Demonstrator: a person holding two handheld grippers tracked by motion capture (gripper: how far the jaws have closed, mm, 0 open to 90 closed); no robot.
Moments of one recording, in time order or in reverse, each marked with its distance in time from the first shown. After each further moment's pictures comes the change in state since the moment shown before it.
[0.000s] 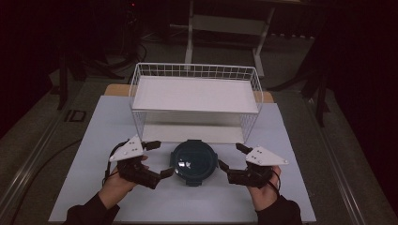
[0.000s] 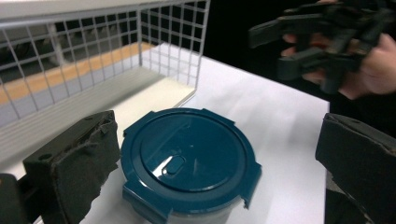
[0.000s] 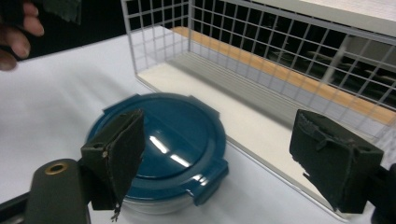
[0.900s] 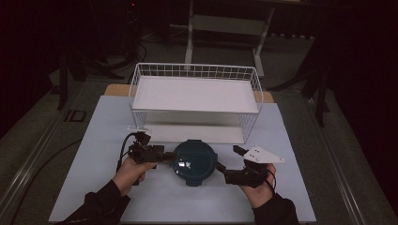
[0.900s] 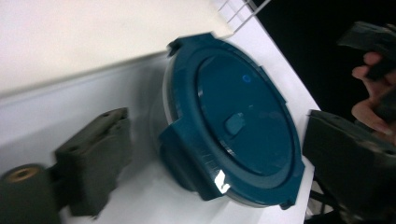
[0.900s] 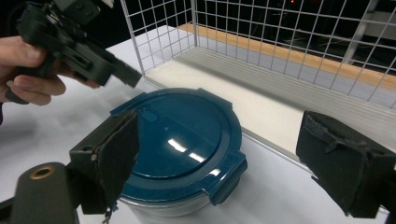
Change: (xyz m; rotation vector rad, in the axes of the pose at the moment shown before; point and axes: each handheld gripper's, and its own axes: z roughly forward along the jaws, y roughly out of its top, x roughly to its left) left arm 0.073 -0.037 0.047 0.243 -0.048 -0.570; right arm -0.003 -0.013 0.014 0.002 0.046 0.116
